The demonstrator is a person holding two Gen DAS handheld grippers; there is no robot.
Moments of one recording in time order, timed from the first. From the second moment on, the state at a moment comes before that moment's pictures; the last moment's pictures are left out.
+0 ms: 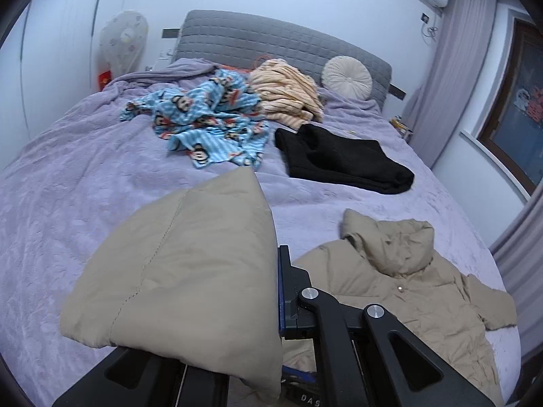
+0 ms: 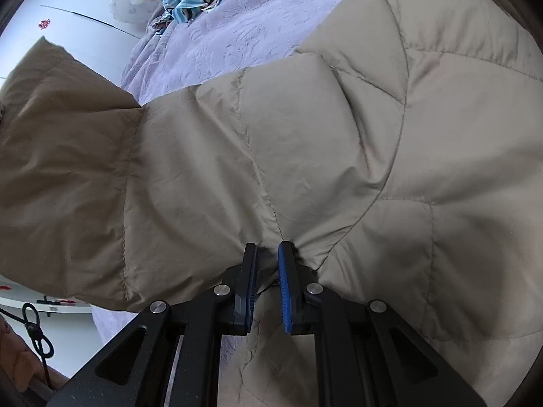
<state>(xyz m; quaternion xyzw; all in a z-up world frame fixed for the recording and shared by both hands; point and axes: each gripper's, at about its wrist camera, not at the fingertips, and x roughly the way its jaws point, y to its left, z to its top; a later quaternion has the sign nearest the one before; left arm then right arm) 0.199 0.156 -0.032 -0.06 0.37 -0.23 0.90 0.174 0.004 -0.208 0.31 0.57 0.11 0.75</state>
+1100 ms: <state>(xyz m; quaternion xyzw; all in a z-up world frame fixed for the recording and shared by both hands) 0.080 -0.076 -0.108 0.14 0.44 -0.30 0.84 -0.012 -0.271 -0.151 0.30 0.55 -0.06 0.78</state>
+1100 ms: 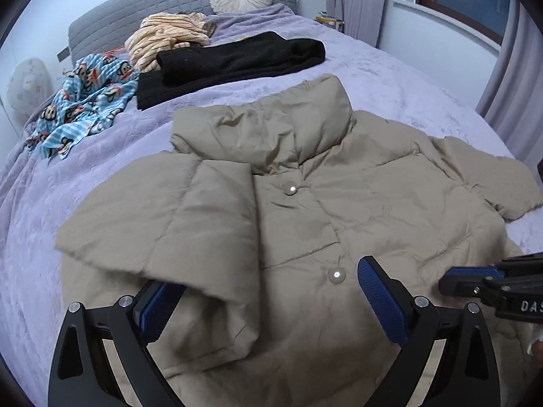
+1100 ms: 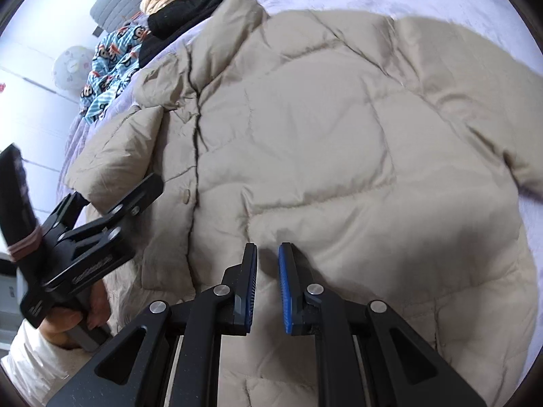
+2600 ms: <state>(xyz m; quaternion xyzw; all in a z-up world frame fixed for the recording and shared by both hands) 0.199 0.065 -0.182 0.04 0.51 -0.11 0.85 0.086 -0.233 -0.164 0.15 0.53 -0.06 0.83</state>
